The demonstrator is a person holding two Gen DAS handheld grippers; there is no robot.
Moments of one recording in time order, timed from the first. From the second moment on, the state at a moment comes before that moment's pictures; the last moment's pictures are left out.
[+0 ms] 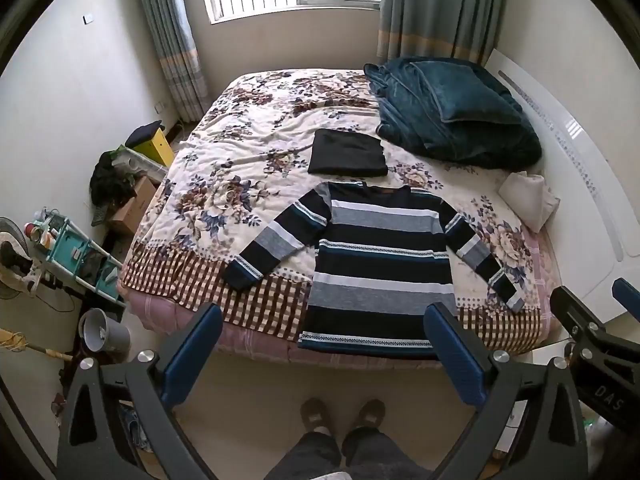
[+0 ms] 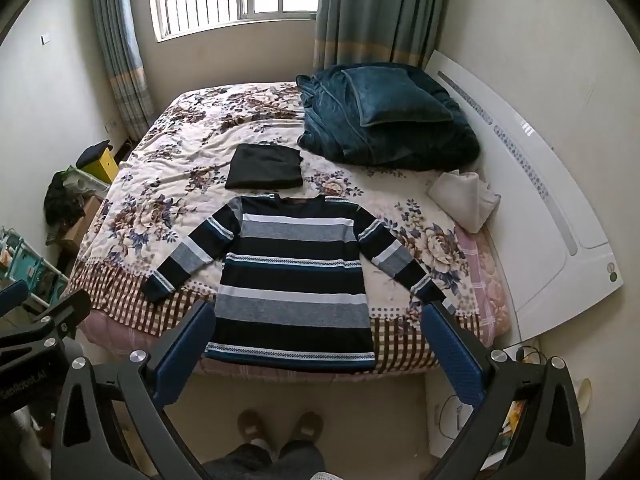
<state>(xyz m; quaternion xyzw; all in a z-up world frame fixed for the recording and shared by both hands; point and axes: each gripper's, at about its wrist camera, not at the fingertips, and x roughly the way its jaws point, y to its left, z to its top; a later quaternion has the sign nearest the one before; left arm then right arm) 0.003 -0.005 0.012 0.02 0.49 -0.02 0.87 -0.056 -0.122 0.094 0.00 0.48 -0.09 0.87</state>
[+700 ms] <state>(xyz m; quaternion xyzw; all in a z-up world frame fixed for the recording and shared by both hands) -0.002 -0.017 0.020 0.02 0.48 -0.03 0.88 -0.054 -0.124 0.107 0.00 0.47 -0.09 0.88</state>
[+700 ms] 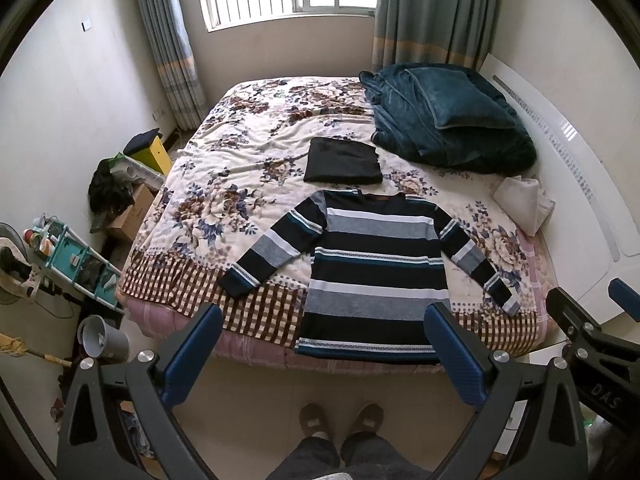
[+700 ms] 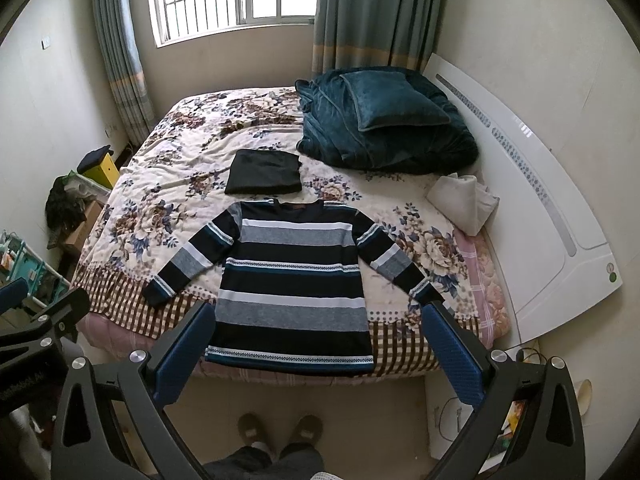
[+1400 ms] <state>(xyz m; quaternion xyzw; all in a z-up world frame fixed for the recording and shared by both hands) -0.001 -0.025 0.022 0.02 0.48 -0.03 0.88 -0.038 -0.138 0.144 0.00 0.47 -0.10 0.88</state>
